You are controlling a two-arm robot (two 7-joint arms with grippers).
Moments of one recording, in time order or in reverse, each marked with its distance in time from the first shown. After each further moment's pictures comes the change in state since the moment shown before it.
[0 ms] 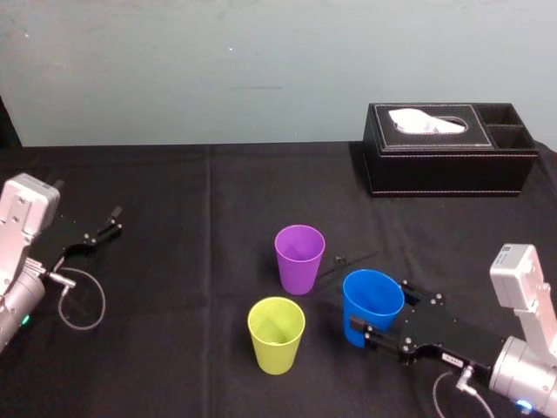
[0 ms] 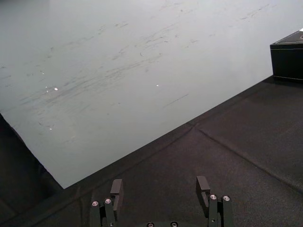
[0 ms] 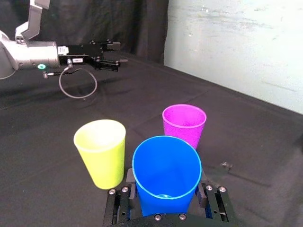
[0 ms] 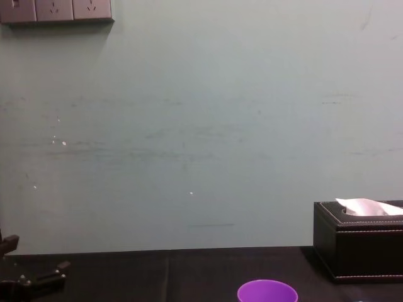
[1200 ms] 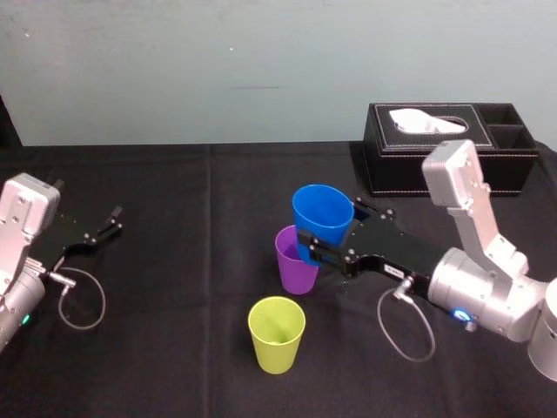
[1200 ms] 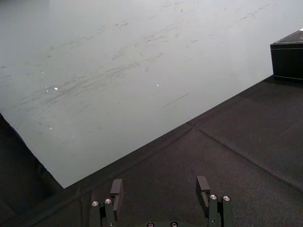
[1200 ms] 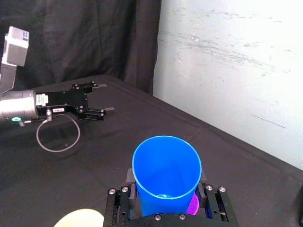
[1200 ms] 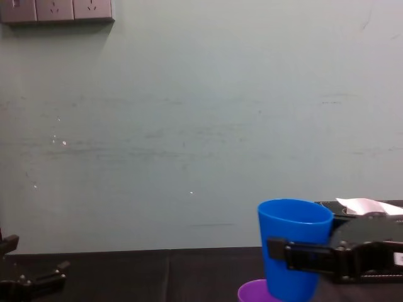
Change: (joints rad) left arm 0.000 0.000 0.000 0.000 0.000 0.000 0.000; right arm 0.221 -0.115 -0.074 -0.081 -0.050 0.247 -0.122
